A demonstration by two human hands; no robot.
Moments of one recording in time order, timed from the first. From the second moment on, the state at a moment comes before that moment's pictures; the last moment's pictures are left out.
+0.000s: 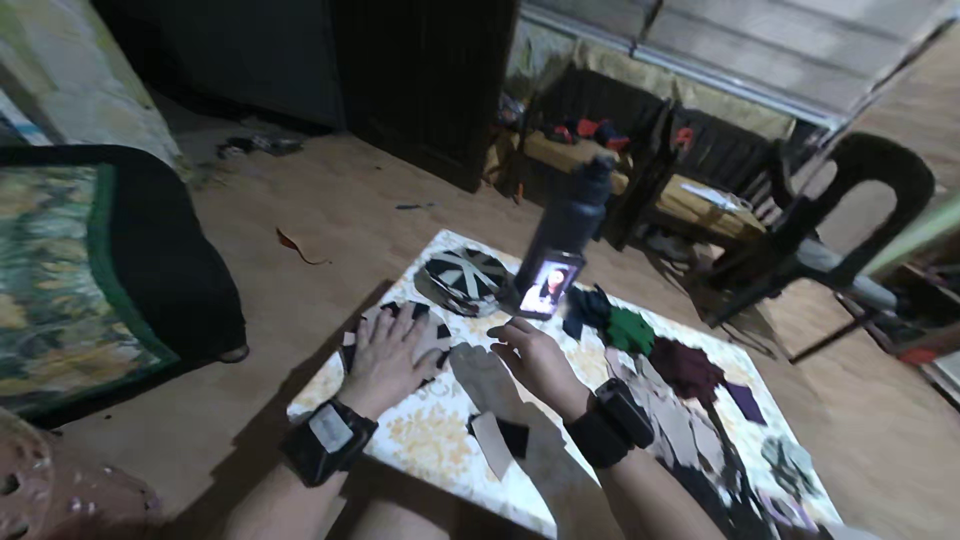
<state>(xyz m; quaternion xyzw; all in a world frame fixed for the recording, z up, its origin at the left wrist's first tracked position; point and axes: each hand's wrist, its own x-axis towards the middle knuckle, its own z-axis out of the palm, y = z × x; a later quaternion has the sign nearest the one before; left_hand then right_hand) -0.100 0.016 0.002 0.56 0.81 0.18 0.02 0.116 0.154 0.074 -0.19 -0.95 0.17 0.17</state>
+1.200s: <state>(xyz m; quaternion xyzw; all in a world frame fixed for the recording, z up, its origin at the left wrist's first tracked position) -0.094 0.015 -0.002 0.54 0.82 0.17 0.01 0.022 0.219 0.048 -0.19 -0.96 0.14 0.18</state>
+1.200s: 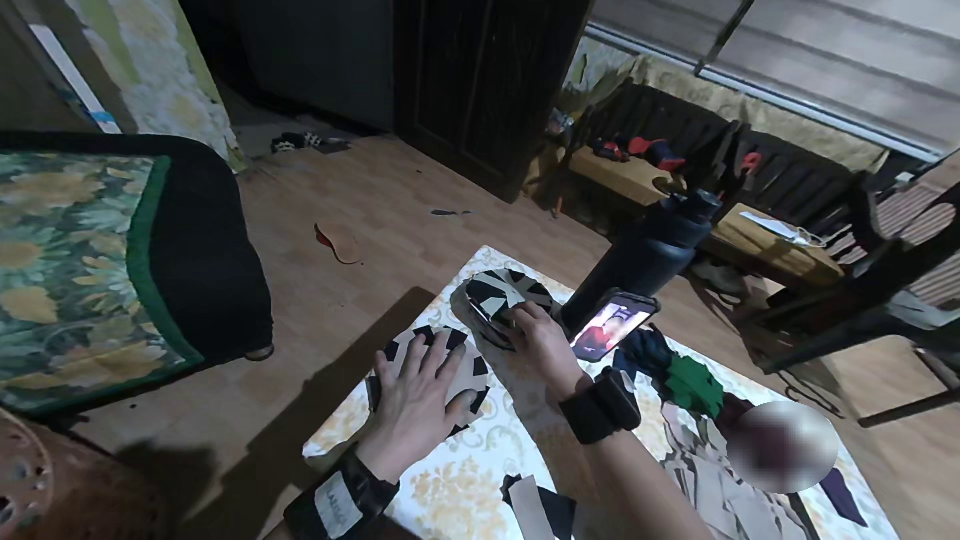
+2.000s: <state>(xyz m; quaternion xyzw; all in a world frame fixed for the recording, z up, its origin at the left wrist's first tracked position) -0.094 0.016 -0.007 0.56 0.79 0.22 -0.09 0.015 0.204 0.045 -0.21 -0.95 0.04 0.20</state>
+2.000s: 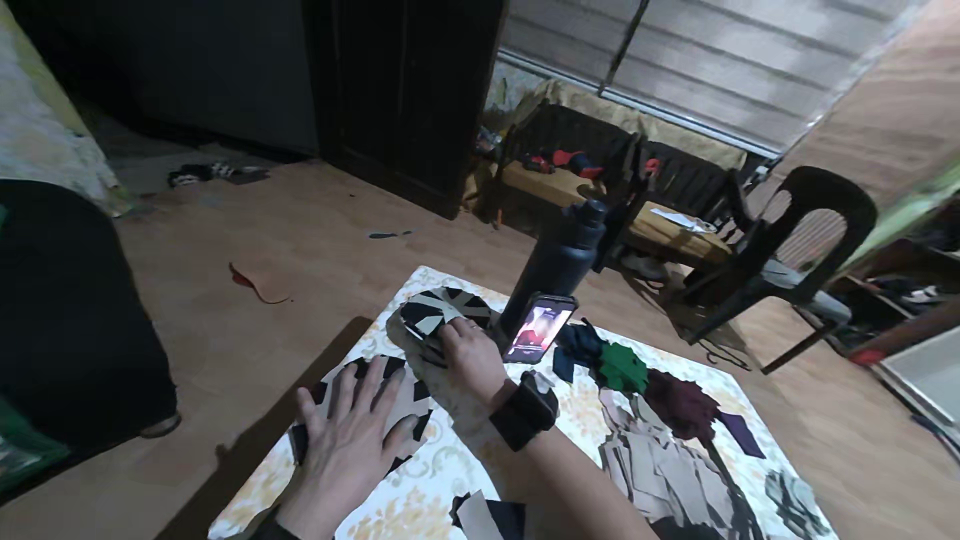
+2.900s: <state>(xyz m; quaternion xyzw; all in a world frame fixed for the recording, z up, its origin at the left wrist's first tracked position) -0.037 -0.069 -0.032 0.74 0.62 0.24 -0.04 0.181 0.100 0.010 -0.12 -0.96 0.11 0.23</state>
